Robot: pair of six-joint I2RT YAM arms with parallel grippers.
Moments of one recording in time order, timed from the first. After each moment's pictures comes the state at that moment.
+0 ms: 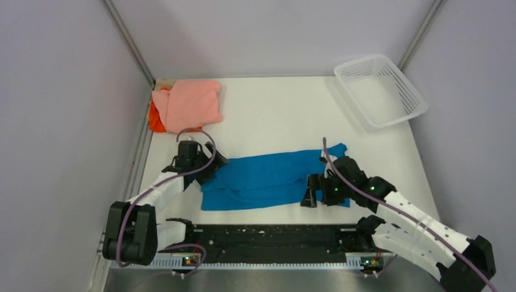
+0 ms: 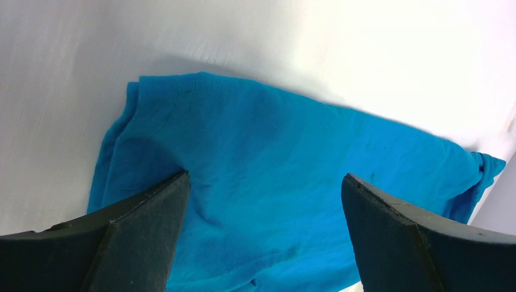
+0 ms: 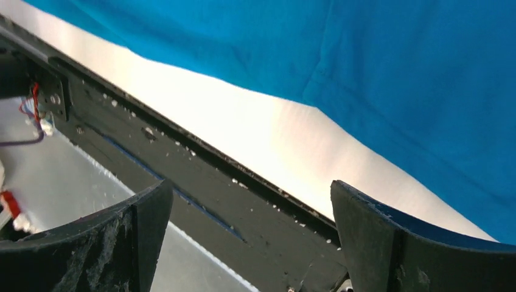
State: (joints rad) left arm -0.14 1.17 0.47 -0.14 0.18 -0.83; right arm 0.67 0.84 0.52 -0.64 -0.31 0.56
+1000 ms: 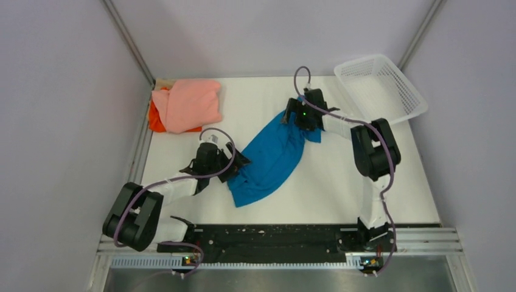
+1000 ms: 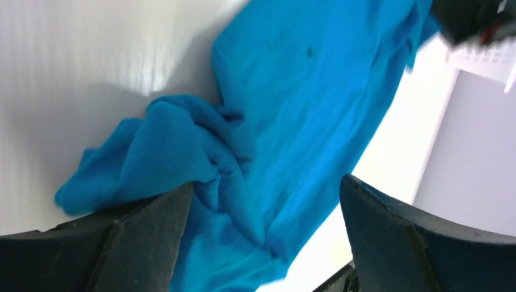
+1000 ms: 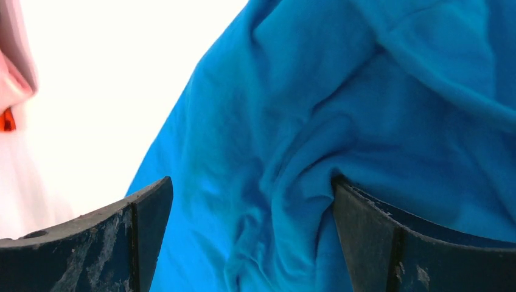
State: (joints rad) left arm -0.36 1.35 0.45 0.22 0.26 -0.97; right arm 0.36 1.98 1.28 -0.08 -0.16 0.61
